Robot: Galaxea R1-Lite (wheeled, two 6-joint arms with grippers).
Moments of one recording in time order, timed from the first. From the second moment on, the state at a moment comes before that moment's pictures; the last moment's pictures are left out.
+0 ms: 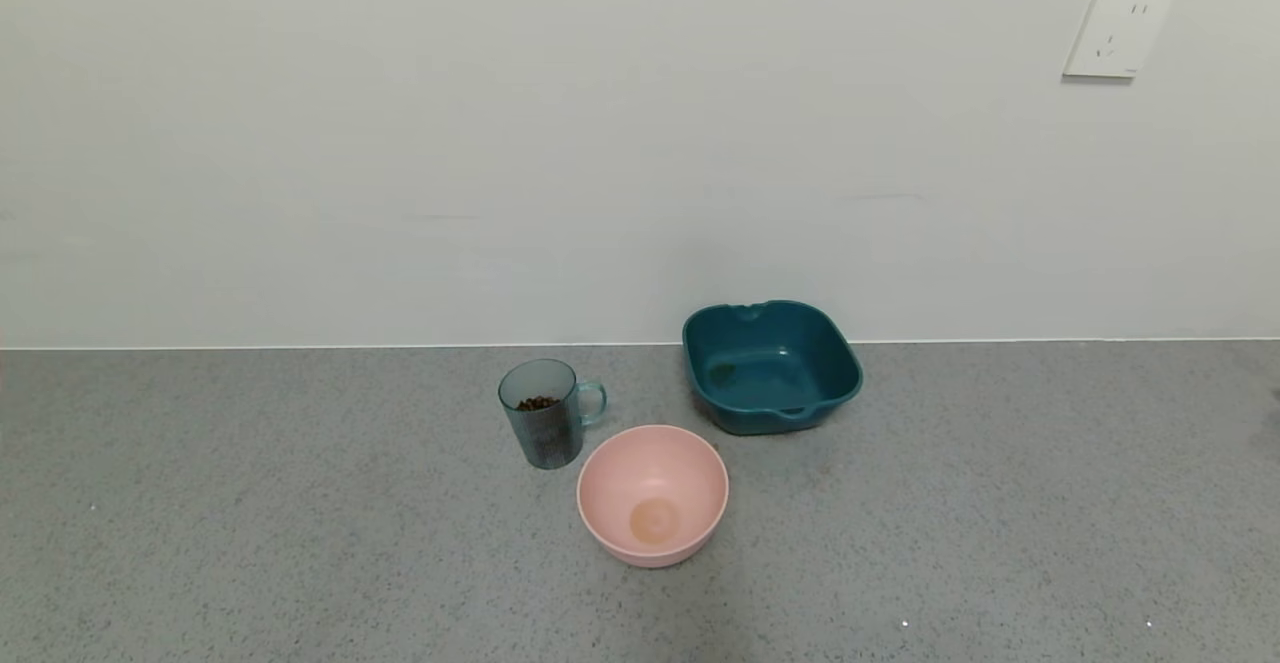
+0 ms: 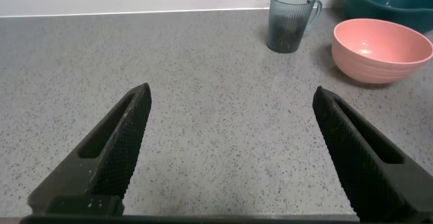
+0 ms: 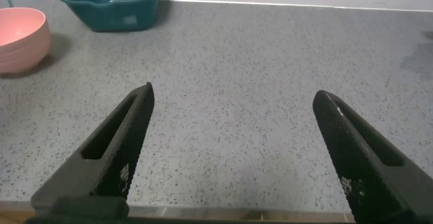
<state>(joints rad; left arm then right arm) 0.00 0.00 0.00 -0.01 0.00 0.01 0.00 0.00 0.00 0.00 0.00 0.00</state>
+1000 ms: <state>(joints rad) -0.05 0.56 -0.59 0.06 -0.04 0.03 0.00 0.00 0.00 0.00 0.00 0.00</state>
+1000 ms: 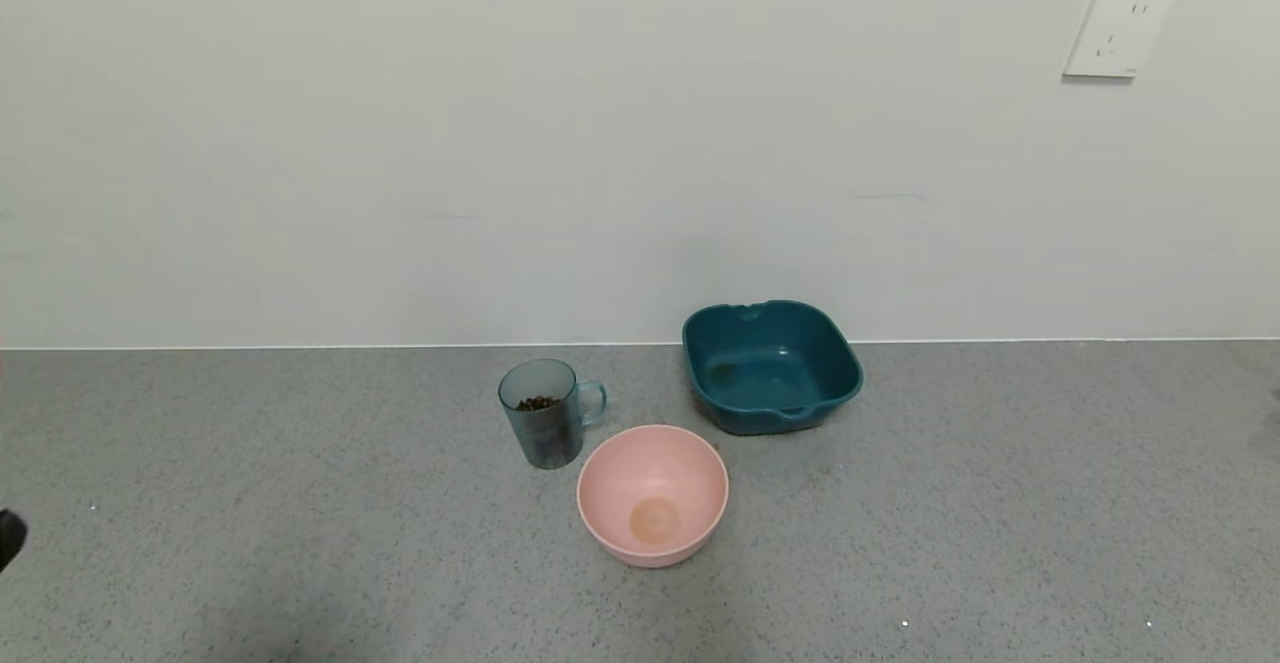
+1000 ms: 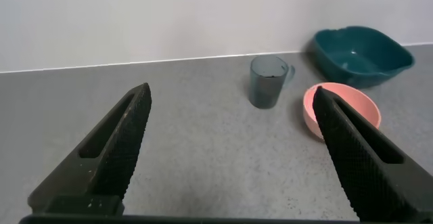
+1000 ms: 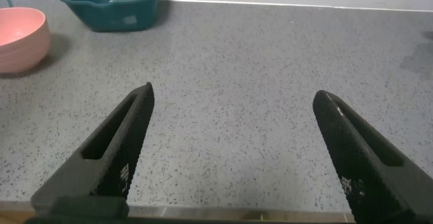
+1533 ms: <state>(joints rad) -0.07 1.08 -0.68 -0.14 -0.19 0.06 0.00 0.00 0.00 0.00 0.00 0.00</state>
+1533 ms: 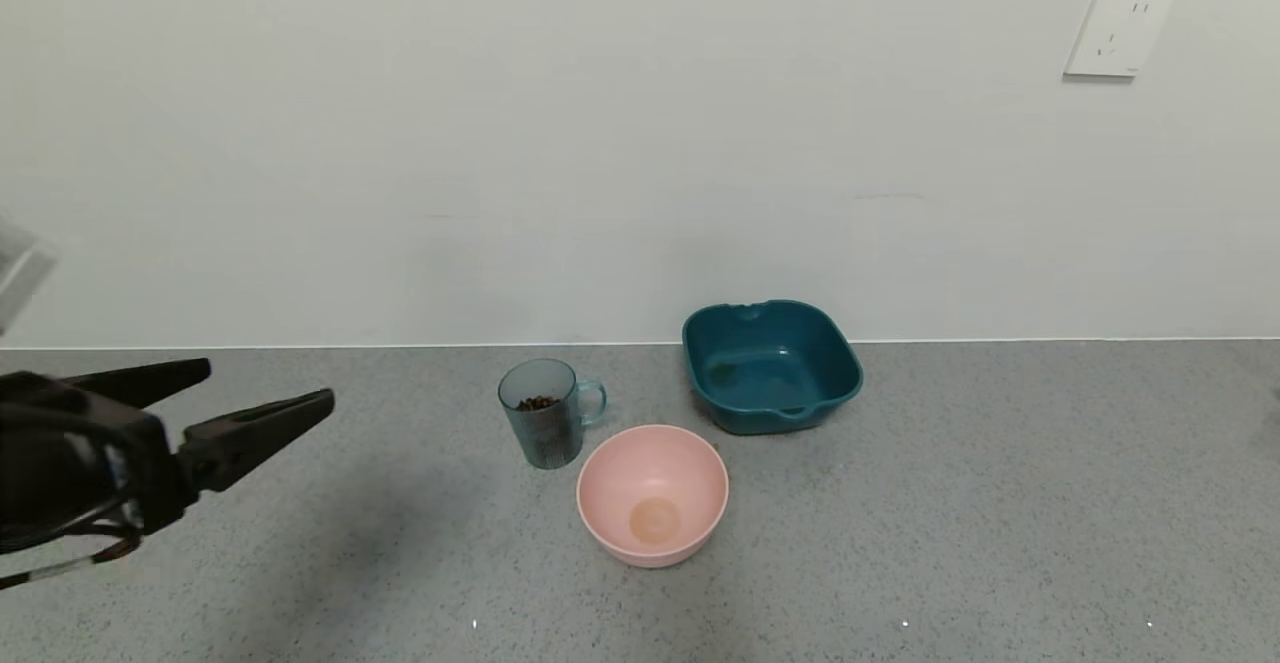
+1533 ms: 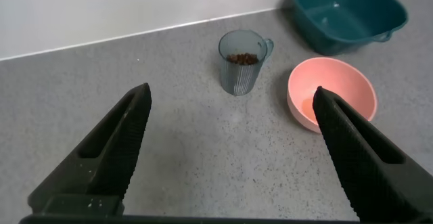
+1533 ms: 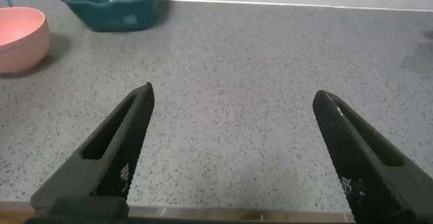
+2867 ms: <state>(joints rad) -0.18 2.03 -0.52 -1.04 -0.19 0.16 0.00 0.00 0.00 0.00 0.00 0.00</state>
